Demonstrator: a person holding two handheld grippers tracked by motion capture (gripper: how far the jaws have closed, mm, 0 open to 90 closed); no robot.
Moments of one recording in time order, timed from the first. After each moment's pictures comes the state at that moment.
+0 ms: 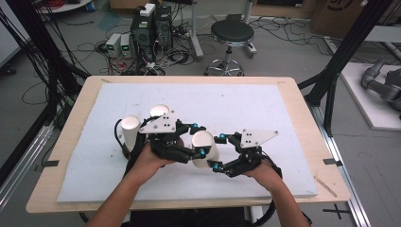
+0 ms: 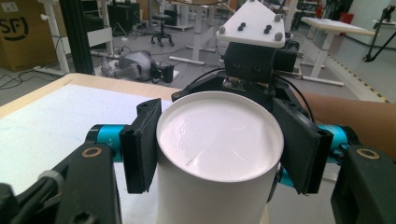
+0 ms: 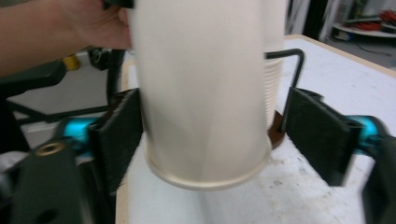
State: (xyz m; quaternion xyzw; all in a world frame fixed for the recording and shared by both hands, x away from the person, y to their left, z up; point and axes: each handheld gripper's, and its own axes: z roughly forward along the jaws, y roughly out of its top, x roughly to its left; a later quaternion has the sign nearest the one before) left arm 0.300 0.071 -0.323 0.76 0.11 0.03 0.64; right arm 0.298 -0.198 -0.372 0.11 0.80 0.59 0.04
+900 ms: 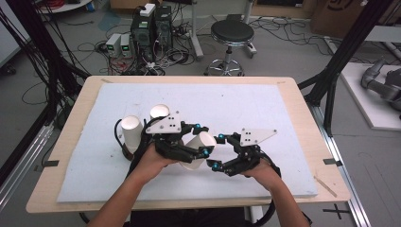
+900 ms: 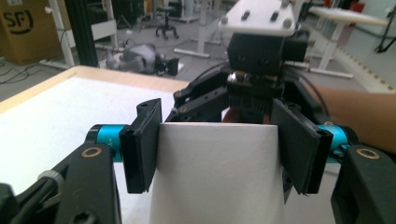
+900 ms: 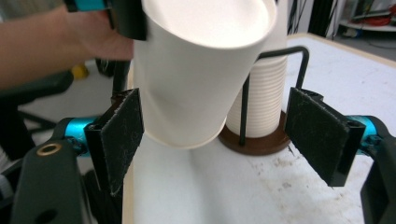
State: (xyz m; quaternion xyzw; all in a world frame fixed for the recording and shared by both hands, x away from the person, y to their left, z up) left arm 0.303 0.063 -0.327 0.76 0.11 0.04 0.64; right arm 0.302 -0.196 -0.377 0.13 0.79 0.60 0.02
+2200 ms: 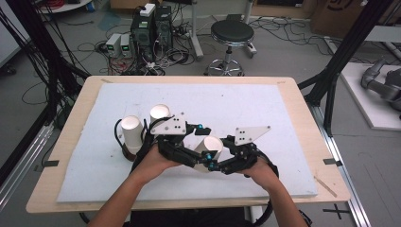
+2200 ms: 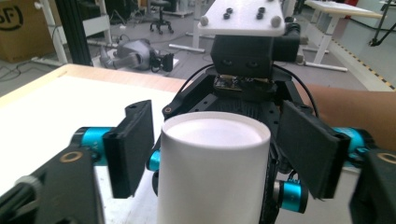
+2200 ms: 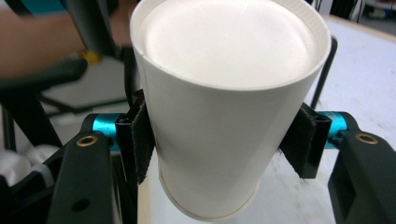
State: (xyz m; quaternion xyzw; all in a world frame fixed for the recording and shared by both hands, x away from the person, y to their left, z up) left arm 0.299 0.052 -0.323 0.79 0.11 0.03 0.61; right arm 0.303 -0.187 -0.369 0.11 0.82 0.56 0.00
